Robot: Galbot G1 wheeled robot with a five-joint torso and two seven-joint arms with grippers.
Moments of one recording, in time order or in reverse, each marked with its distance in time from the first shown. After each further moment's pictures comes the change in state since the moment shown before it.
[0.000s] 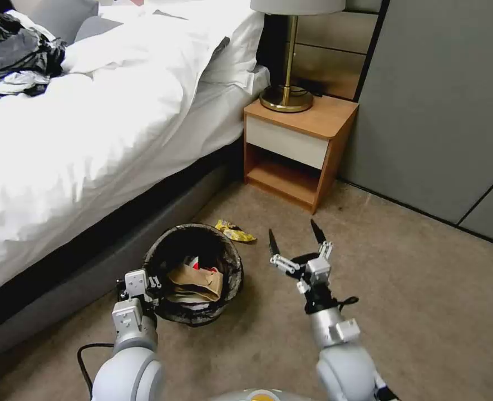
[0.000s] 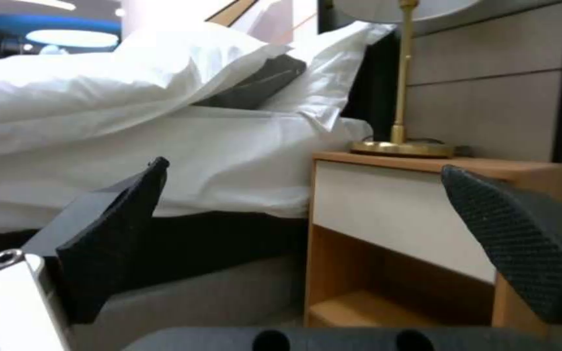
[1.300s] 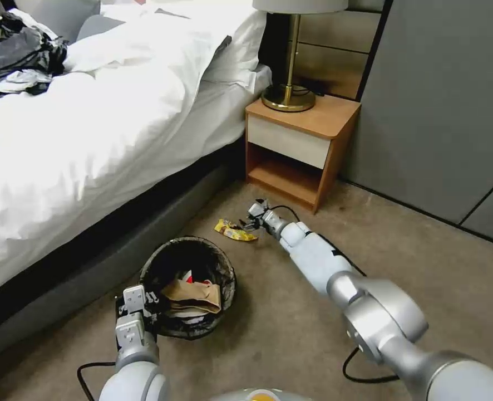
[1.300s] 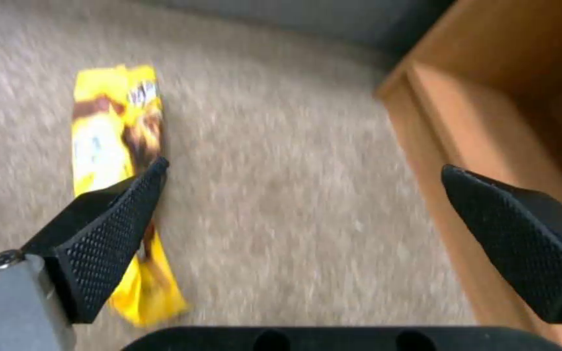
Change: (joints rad) left arm 0.076 -0.076 0.003 0.033 0.102 -0.027 -0.007; right arm 1.081 0.315 -0.190 -1.631 -0.290 -0.186 -0.315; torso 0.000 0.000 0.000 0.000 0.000
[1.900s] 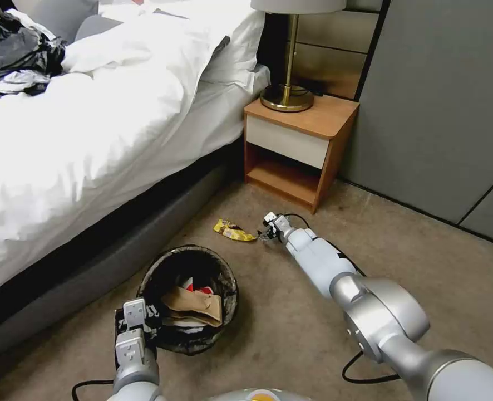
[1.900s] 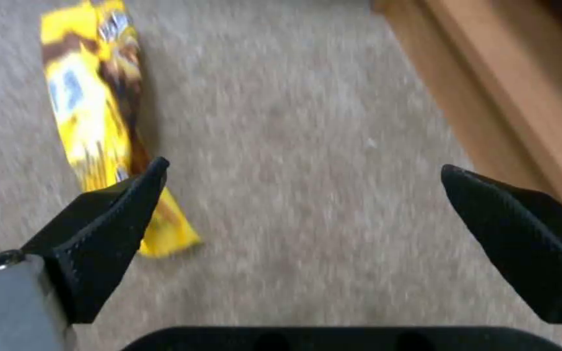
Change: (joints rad) left arm 0.070 -0.020 0.009 -0.045 0.048 -0.006 0.006; right arm -0.024 -0.004 0.016 0.004 0.102 -0.123 0.020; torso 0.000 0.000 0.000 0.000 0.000
